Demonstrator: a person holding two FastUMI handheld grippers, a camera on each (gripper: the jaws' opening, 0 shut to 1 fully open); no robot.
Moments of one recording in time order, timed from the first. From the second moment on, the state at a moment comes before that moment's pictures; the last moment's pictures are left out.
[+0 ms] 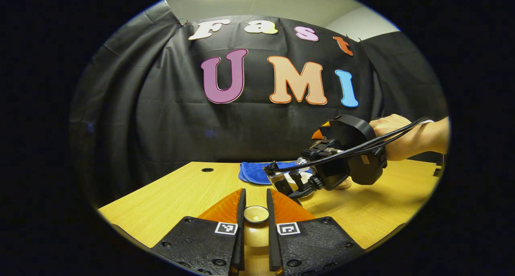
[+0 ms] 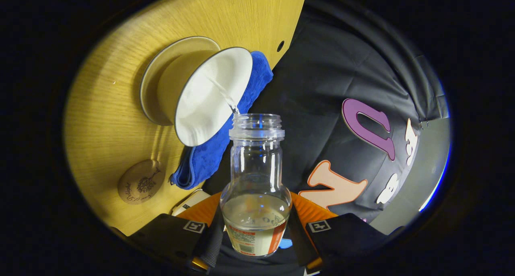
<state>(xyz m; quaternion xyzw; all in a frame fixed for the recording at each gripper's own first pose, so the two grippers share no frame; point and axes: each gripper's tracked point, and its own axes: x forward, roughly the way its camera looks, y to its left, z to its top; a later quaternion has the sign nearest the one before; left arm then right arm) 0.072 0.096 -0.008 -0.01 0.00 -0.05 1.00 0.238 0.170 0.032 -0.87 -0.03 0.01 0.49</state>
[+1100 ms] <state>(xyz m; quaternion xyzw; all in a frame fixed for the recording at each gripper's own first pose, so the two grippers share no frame) 0.073 0.098 -0.007 -0.01 0.00 -0.04 1.00 0.231 0.176 0.029 -0.88 -0.04 0.03 0.48</state>
